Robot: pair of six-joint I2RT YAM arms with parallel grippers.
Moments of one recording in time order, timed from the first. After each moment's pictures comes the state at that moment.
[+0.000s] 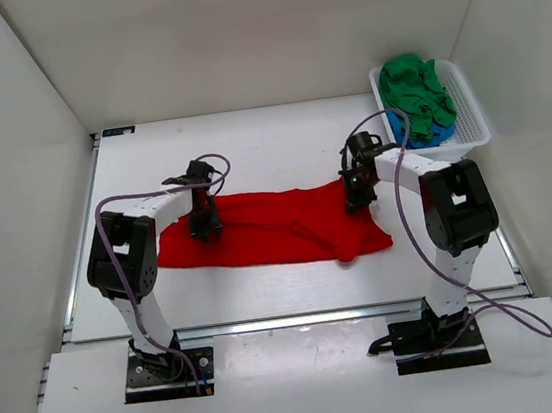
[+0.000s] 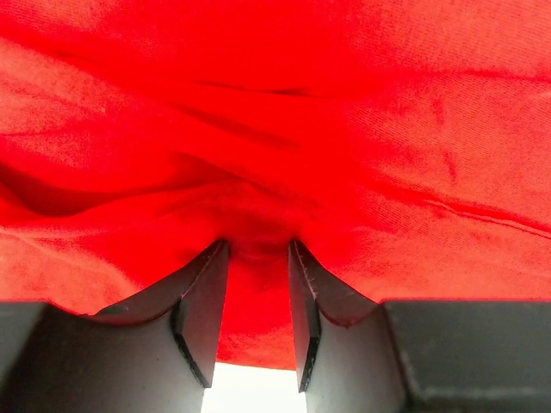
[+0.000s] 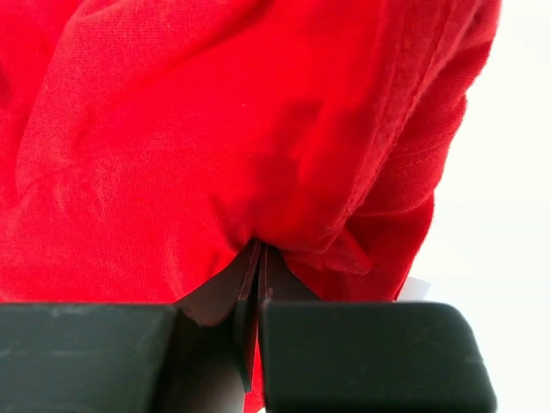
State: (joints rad) left arm -0.31 1.82 1.15 -0.64 -0.11 -0.45; right arm 0.25 1.85 1.20 -0.57 -0.17 0.20
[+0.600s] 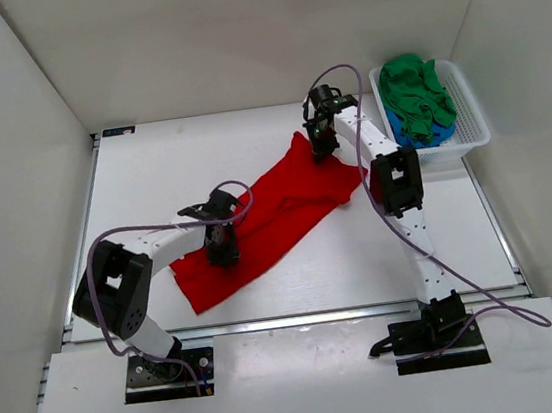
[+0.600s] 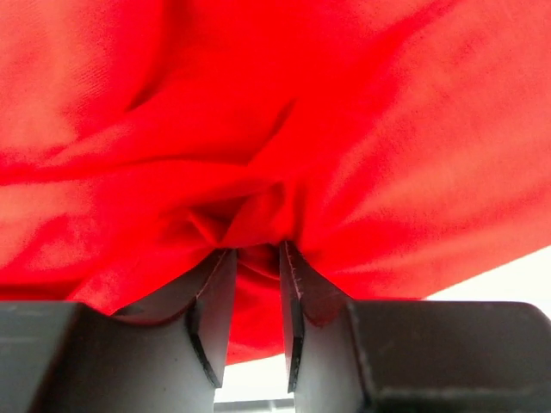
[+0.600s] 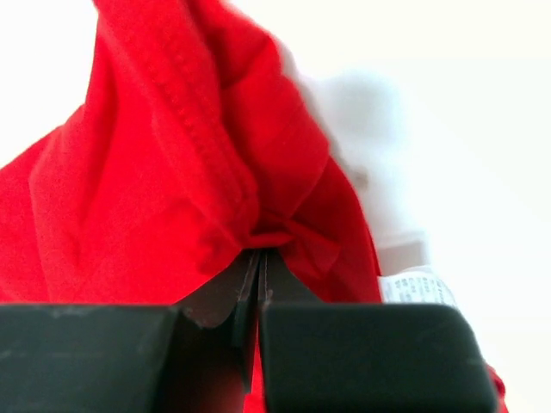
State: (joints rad) left arm -0.53 1.61 0.89 -0.59 -0.07 -0.53; right arm 0.29 2.58 2.41 -0.97 -0.14 0.12
